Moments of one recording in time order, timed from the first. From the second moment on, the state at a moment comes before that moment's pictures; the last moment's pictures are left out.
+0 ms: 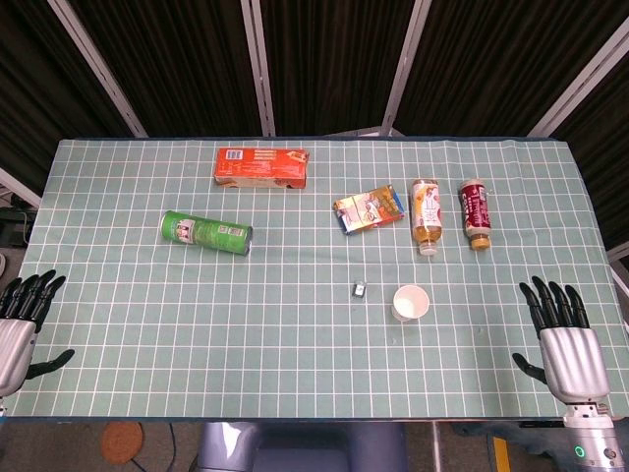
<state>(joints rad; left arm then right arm) -0.08 -1.02 0.00 -1.75 1.57 1.49 0.11 0.06 -1.12 0.06 -1.77 -1.54 1.53 -0.33</state>
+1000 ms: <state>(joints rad) -0.11 -1.08 -0.04 -1.72 1.52 1.46 0.17 0.39 -1.41 0.05 -1.56 -1.80 1.07 -0.87</state>
